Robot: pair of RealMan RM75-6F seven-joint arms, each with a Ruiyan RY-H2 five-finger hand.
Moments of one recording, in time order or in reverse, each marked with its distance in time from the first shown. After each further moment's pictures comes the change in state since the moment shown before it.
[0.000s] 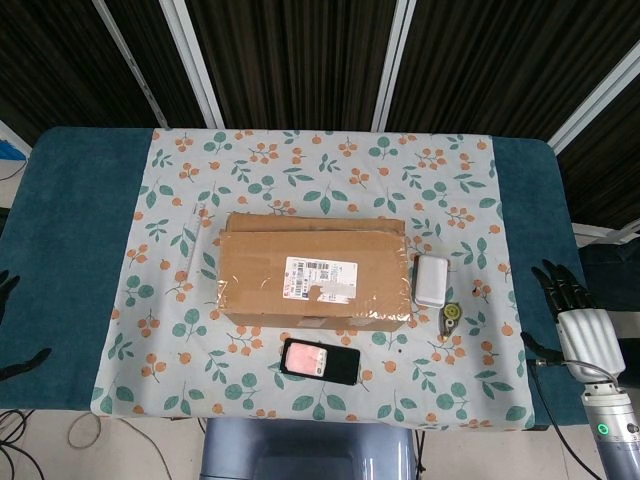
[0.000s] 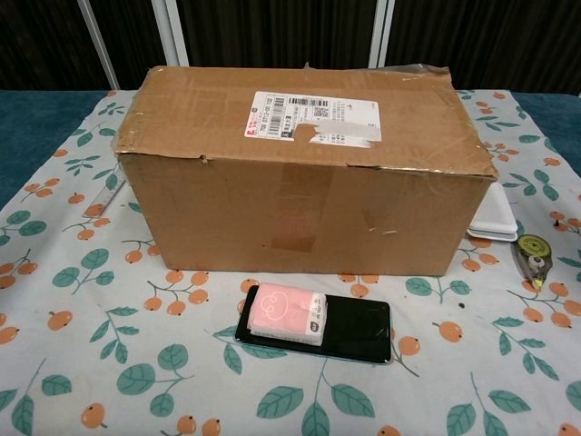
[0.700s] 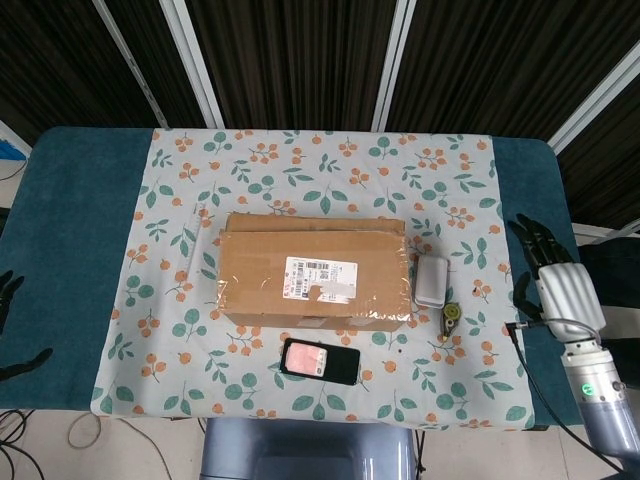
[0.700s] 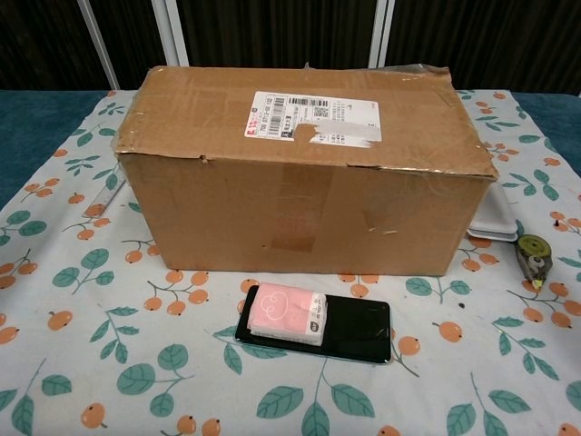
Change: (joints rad) left arm -0.005 -0.001 0.004 0.009 -0.002 -0.013 0.003; right arm 0.156 0.165 0.165 -0.336 0.155 -0.177 -0.037
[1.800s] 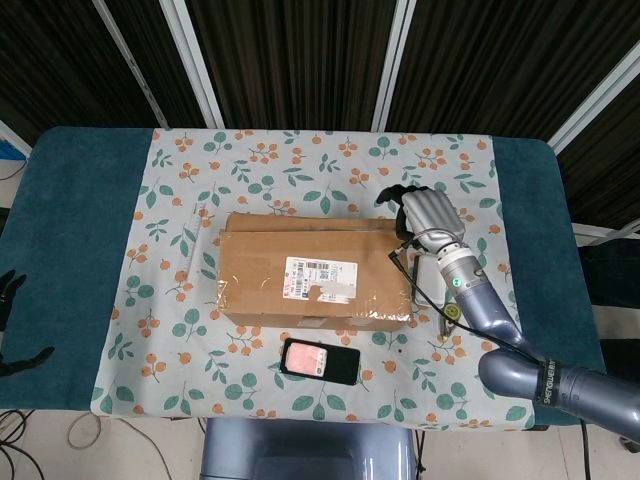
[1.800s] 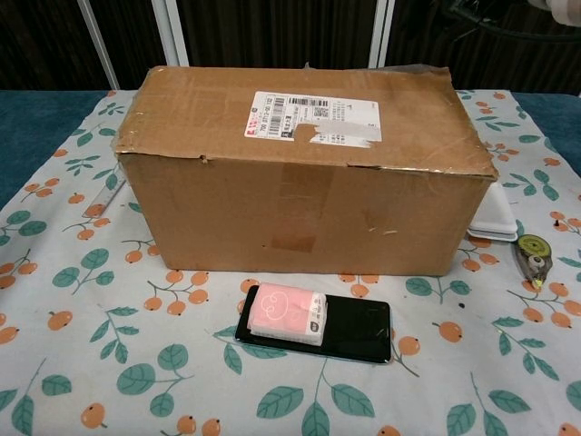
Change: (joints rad) left arm -0.017 0.006 -0.010 -0.026 -0.059 -0.059 0.018; right arm 0.539 -0.268 0.115 0.238 0.494 -0.434 -0.268
